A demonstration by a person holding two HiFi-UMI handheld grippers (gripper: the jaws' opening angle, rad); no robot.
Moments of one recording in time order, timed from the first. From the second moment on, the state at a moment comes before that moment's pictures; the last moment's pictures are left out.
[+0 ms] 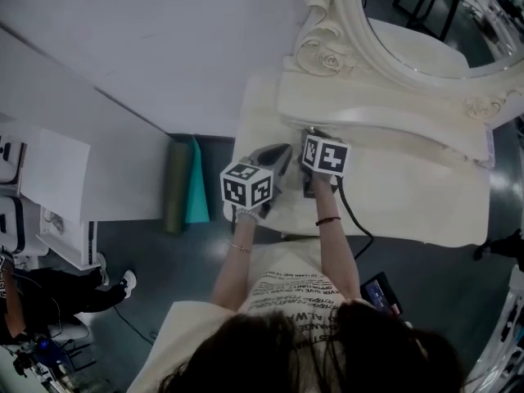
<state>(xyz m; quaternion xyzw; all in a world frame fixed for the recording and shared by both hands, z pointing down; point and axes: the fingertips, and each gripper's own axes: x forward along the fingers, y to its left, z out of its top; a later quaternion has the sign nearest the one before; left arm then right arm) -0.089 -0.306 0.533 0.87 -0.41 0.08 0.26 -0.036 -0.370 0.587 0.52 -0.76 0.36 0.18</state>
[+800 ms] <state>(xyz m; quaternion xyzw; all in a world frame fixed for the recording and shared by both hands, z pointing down) -0.084 -0.288 0.532 0.87 -0.41 0.09 0.26 -0.034 -0.349 0.588 0.51 -0.76 0.36 0.18</state>
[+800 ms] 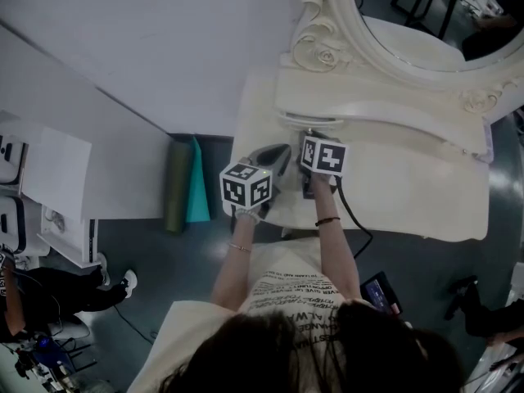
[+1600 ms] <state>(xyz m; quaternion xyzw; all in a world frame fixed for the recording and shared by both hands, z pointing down) -0.081 -0.269 0.533 0.87 -0.41 0.09 0.26 -0.035 -0.326 0.590 0.50 -0.76 0.37 0.18</state>
